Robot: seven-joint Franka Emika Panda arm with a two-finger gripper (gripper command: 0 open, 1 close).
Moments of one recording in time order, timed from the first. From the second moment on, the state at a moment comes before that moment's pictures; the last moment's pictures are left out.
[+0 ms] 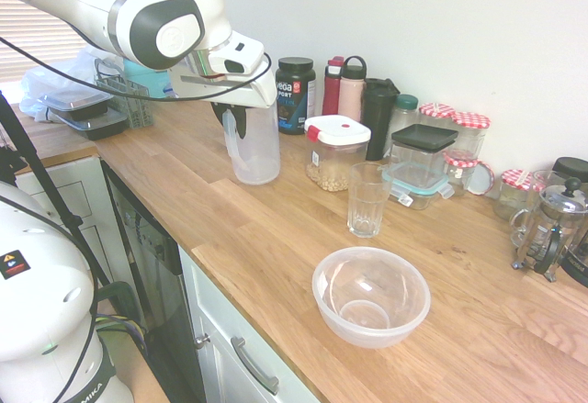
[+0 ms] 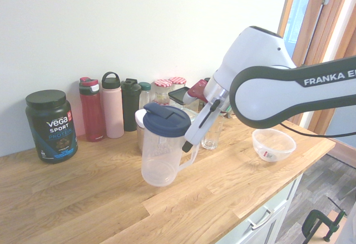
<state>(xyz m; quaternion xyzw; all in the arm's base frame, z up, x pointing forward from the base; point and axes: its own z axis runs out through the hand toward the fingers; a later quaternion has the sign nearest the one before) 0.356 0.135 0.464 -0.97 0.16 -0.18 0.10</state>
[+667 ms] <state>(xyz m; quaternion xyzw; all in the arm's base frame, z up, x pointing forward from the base) 0.358 0.147 0.446 -0.97 0.16 -0.17 0.06</state>
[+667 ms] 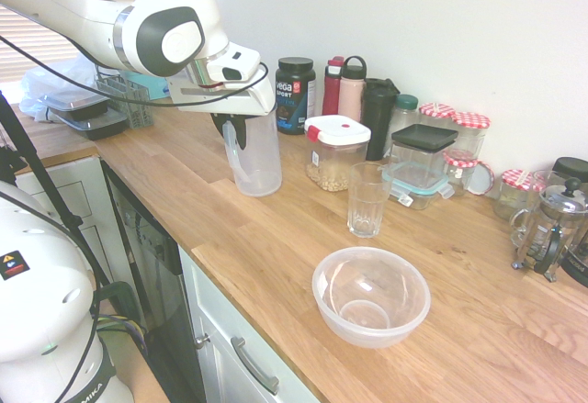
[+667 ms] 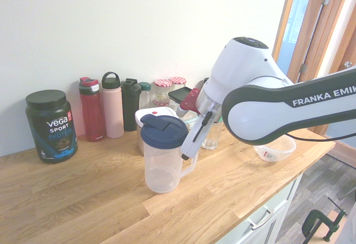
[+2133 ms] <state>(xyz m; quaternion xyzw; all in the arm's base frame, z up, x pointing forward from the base) 0.306 0.105 0.485 -0.97 0.22 -0.12 0.01</state>
